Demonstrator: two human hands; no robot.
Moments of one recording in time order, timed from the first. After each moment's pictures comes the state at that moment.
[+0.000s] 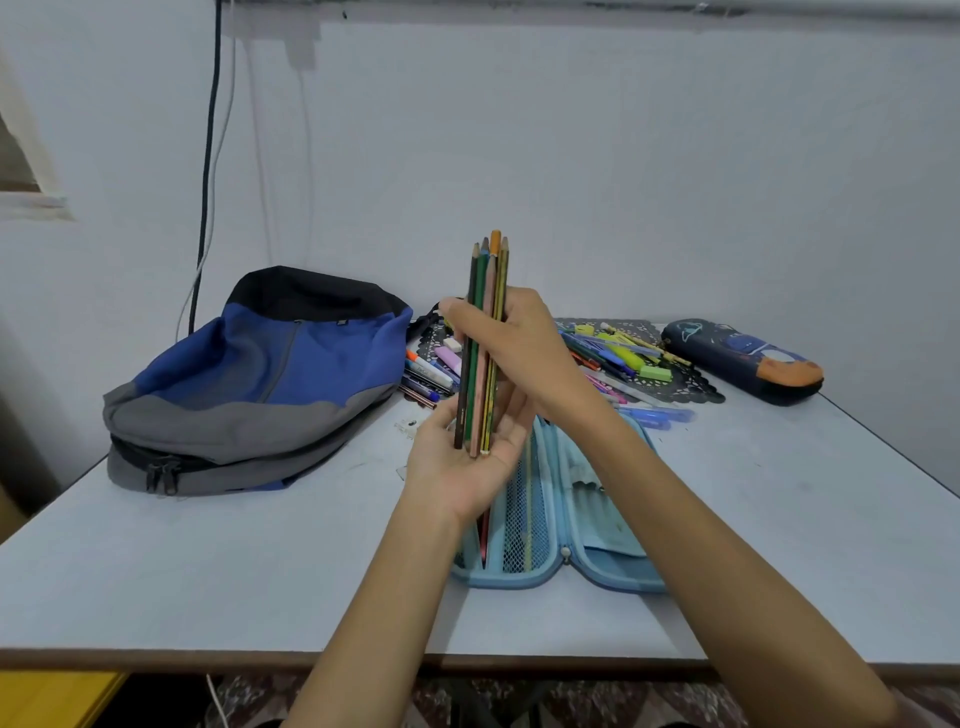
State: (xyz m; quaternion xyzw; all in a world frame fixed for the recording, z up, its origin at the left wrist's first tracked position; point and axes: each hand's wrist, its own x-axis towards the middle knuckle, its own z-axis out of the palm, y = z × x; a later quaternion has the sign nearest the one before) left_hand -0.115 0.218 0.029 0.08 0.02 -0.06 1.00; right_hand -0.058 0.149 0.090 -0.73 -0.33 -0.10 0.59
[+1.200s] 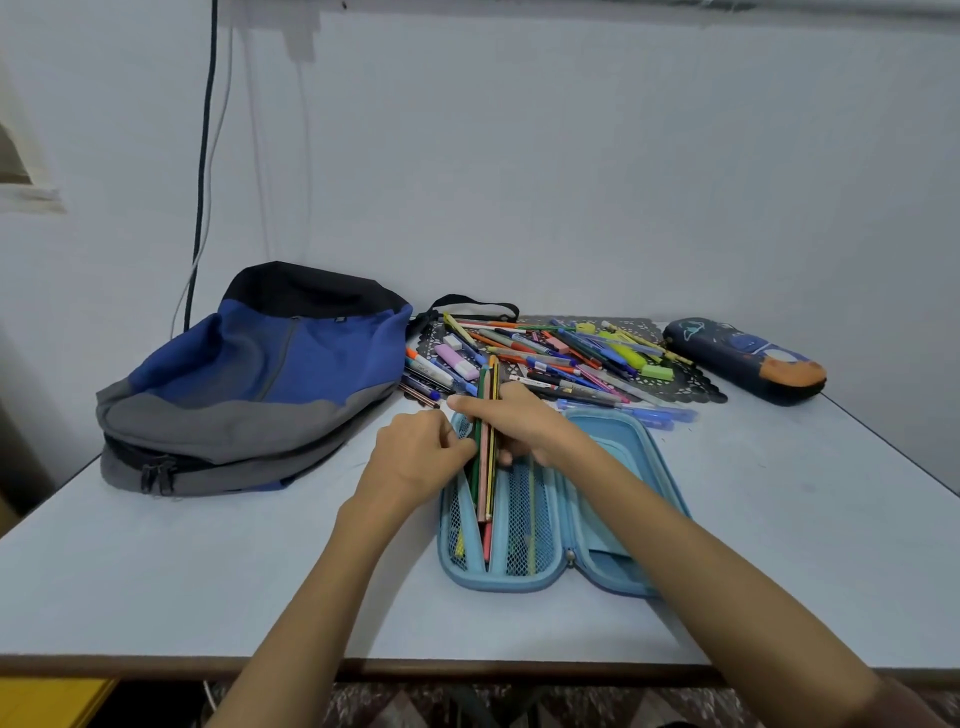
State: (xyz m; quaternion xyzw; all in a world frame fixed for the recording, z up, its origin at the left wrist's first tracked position) left_hand -0.090 0.276 -0.007 0.95 0.07 0.16 0.26; right_hand -0.011 0.154 0.008 -0.81 -0.14 0.19 0.54
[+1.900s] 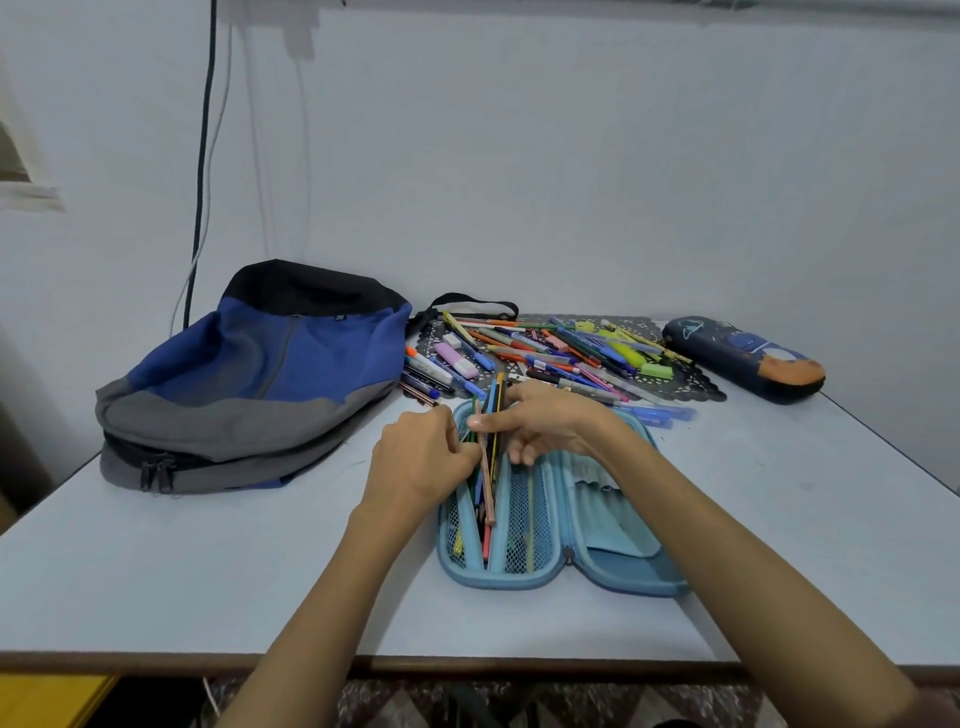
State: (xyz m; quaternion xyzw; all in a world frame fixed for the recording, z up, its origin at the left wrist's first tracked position) left_hand -0.092 0.269 -0.014 0.95 0.07 0.20 0.21; right_hand -0.018 0.123 0.032 -0.80 -0.19 0.29 0.48
